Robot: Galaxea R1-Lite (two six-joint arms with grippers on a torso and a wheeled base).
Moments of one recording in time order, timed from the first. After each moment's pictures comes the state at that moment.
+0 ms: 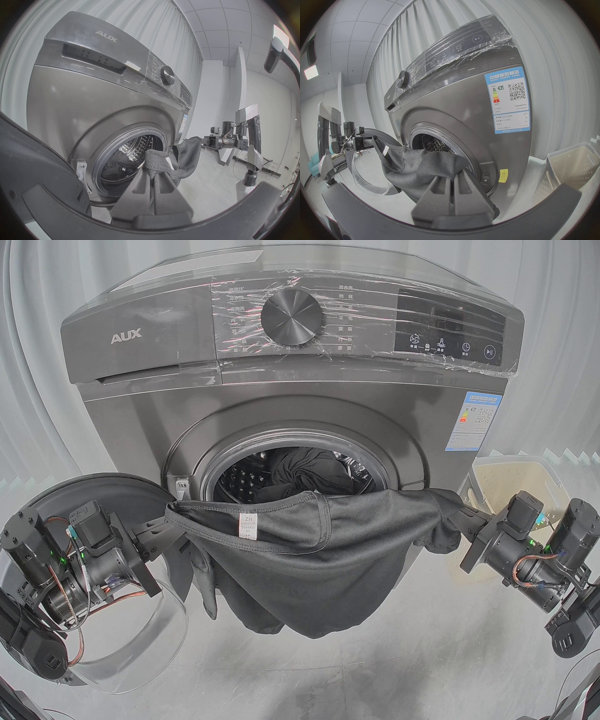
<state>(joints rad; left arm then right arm) -0.26 1.64 -0.24 -1.55 -0.54 -0.09 0.43 1.71 -0.29 -1.53 0.17 0.08</state>
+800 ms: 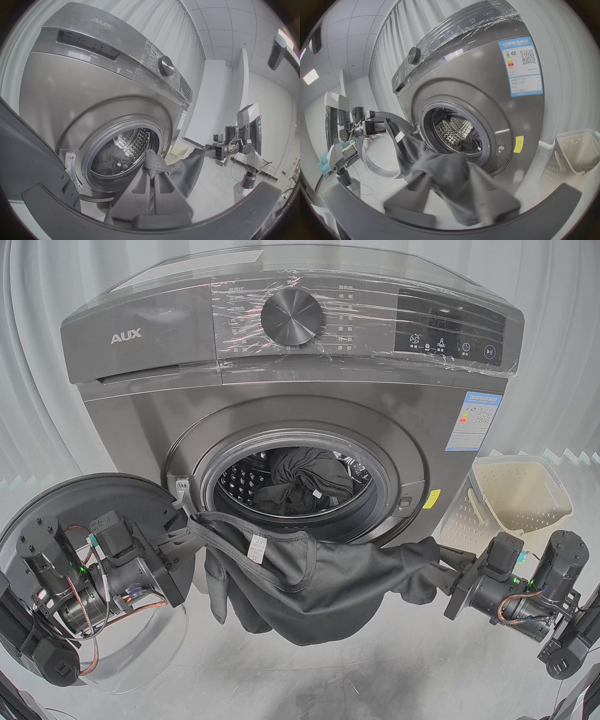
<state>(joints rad) -0.36 1.68 -0.24 -1.55 -0.45 -0.10 0.53 1.75 -0.18 -1.54 0.15 0.08</state>
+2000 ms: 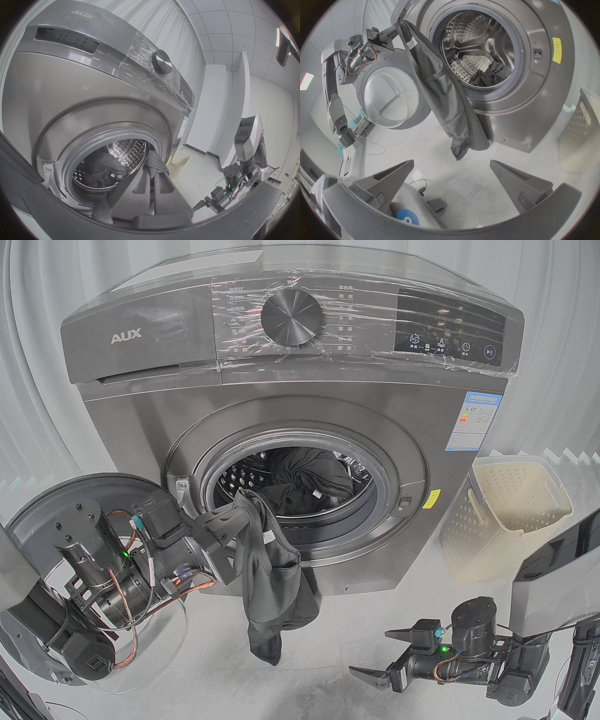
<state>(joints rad) -0.52 1.79 -0.41 -1.55 -0.26 -0.12 0.68 2.19 -0.13 -1.54 0.16 0.07</state>
